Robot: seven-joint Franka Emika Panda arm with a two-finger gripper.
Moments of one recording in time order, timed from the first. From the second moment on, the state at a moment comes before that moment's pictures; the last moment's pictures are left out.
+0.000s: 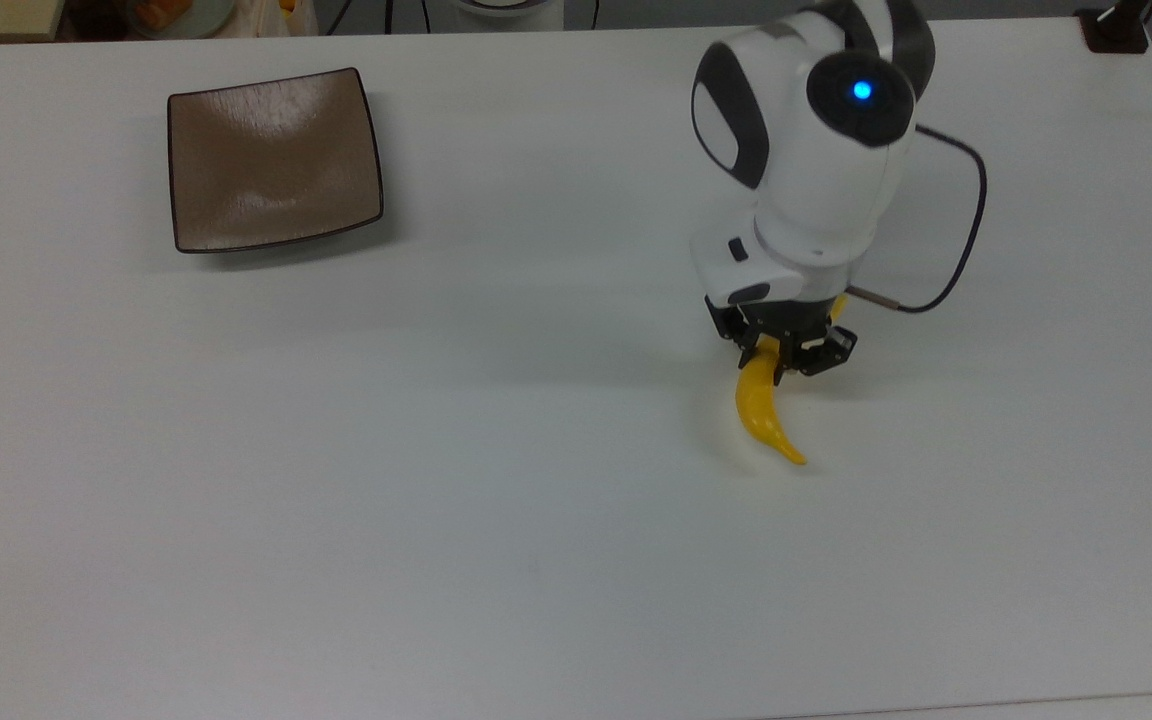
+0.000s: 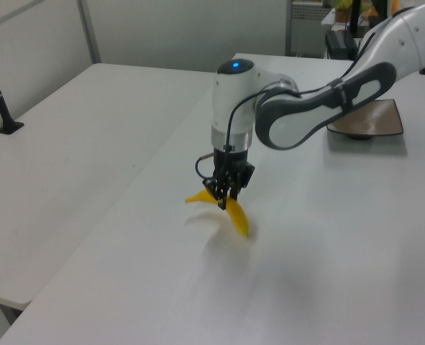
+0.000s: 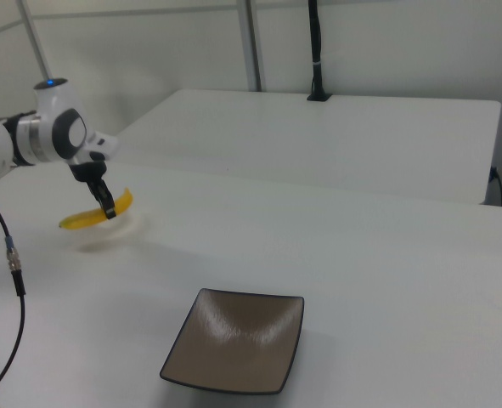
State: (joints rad) arm 0.42 0.70 0.07 -1.27 -0.09 2.08 0.95
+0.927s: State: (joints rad) arm 0.24 0.10 0.06 -1.60 0.02 1.83 0.58
